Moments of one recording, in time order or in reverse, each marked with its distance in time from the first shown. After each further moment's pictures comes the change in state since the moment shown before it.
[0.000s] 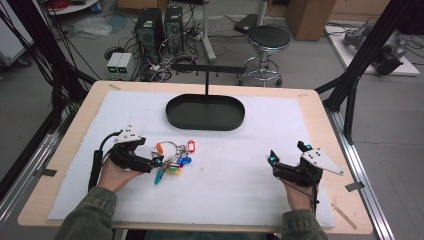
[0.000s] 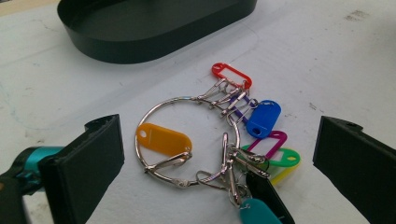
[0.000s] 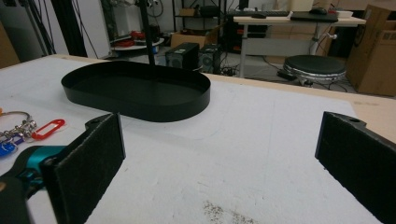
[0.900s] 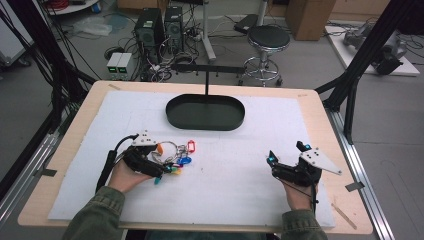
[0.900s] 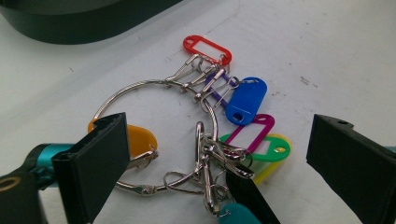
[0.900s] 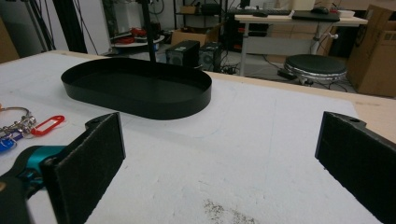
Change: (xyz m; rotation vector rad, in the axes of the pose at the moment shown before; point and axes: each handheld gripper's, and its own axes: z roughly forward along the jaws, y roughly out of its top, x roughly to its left) left arm -0.013 -0.004 0.028 0.117 -0.055 0.065; right arm 0.002 -0.001 0.001 0.013 0.003 -0.011
